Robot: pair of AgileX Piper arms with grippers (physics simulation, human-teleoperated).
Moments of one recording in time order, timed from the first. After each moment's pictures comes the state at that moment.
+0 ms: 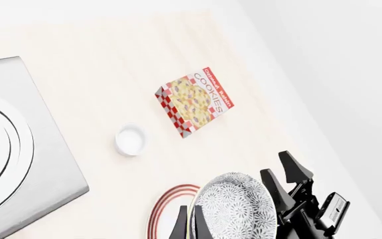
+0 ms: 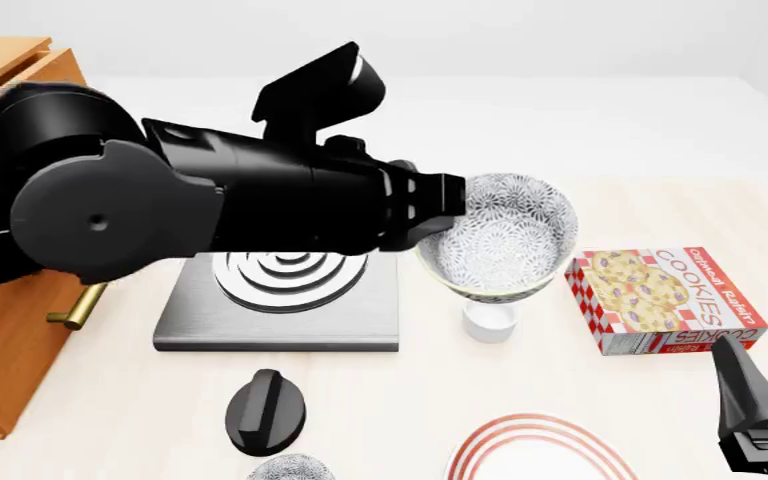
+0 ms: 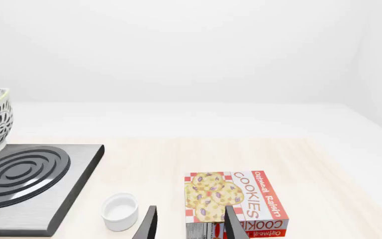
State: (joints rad) left arm -0.95 1.33 -1.21 0.47 -0.61; right arm 0.00 0.00 0.00 0.00 0.00
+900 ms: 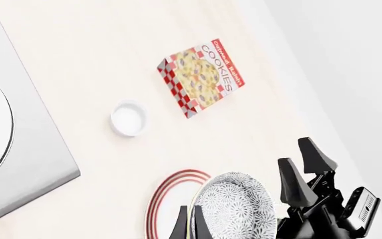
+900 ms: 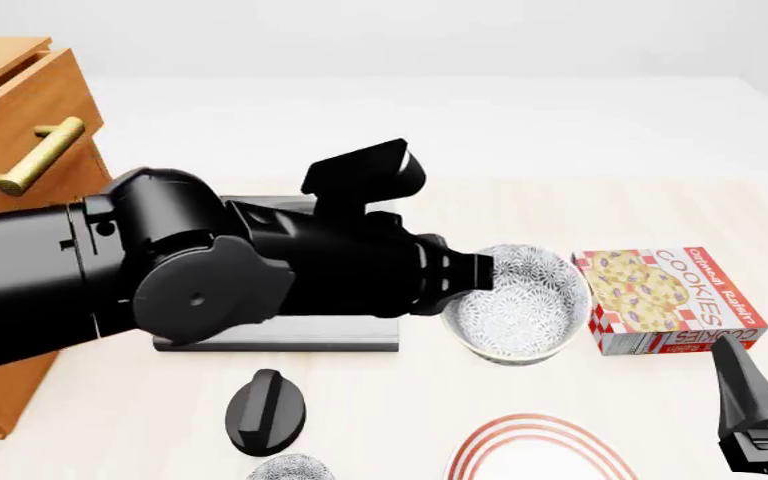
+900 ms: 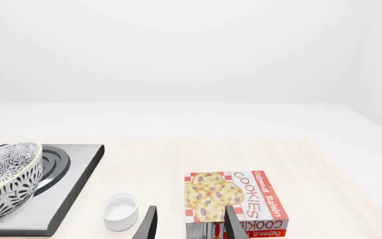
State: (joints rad) left arm -1.00 1.41 -1.11 0.38 -0.67; right arm 0.00 0.00 0.00 0.00 0.00
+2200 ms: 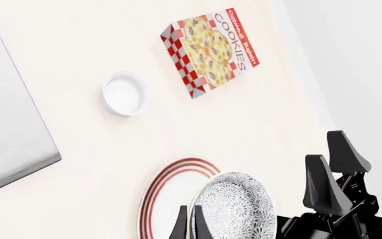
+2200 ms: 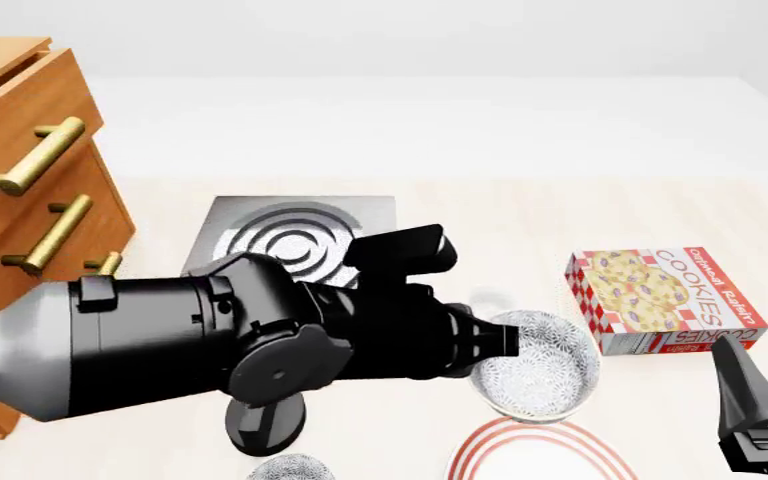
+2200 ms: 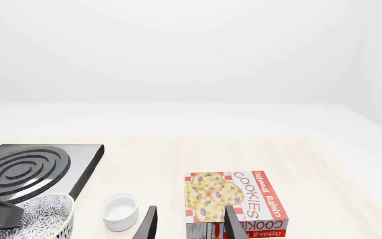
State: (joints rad) left arm -1.05 1.54 -1.02 0.23 -0.77; right arm 0.00 0.00 0.00 0.00 0.00
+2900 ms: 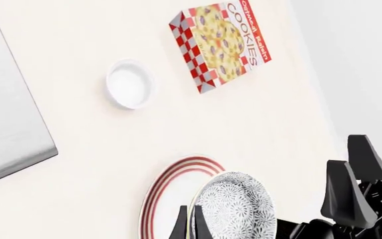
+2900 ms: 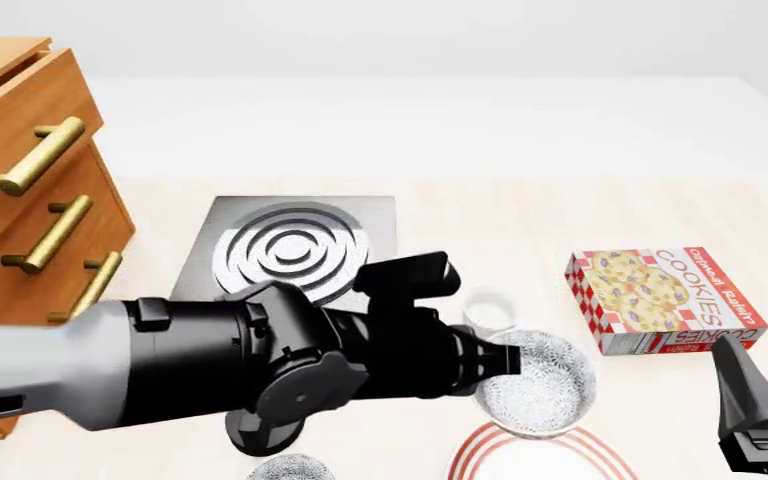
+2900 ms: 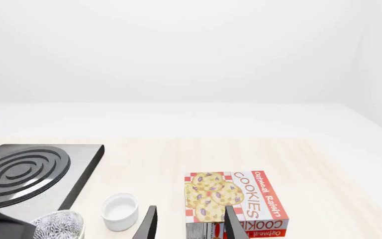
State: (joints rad) left arm -1.06 1.60 -0.98 0.15 -0.82; right arm 0.00 0.00 0.00 0.00 0.00
